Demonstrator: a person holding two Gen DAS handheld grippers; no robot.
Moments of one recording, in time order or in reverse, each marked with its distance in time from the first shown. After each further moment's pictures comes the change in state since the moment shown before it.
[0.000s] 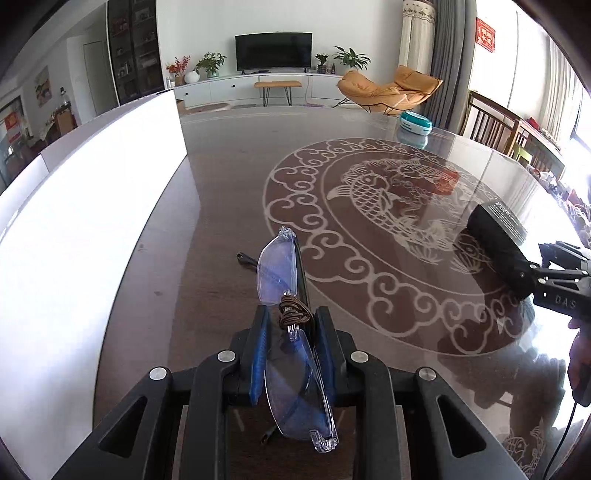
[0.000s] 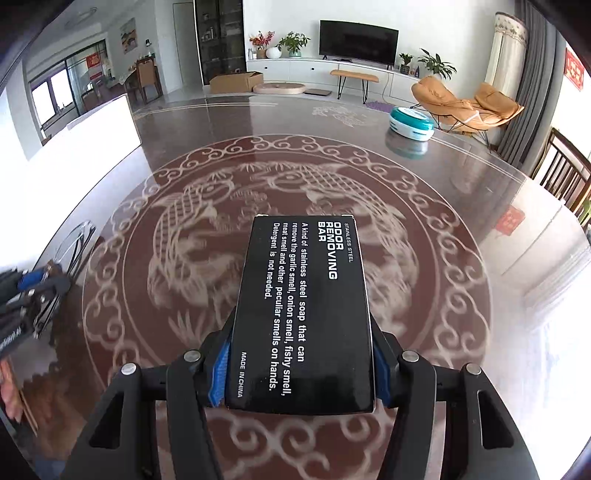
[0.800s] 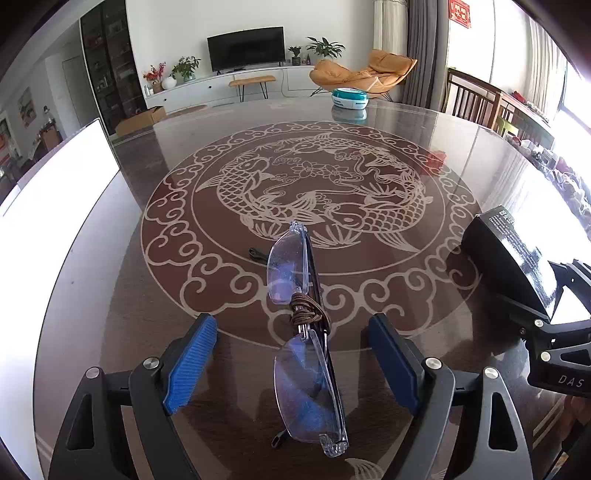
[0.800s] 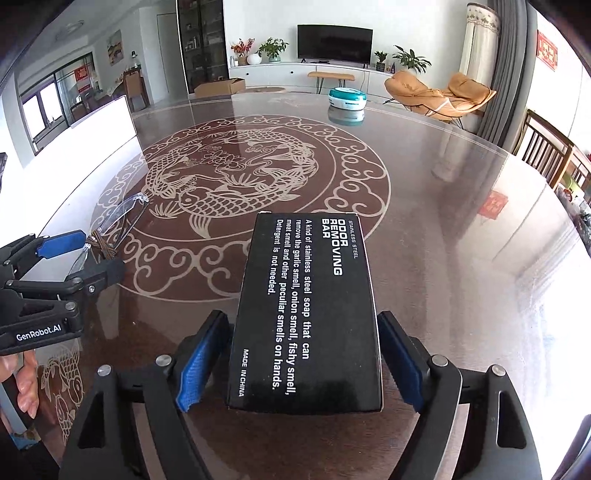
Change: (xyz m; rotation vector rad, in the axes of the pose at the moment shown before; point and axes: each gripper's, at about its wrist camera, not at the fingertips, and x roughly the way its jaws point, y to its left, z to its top) left arm -0.001 -0.116 -0.010 0.078 0.030 0.022; right arm -0.053 -0.052 -0.073 0.052 -0.010 -0.029
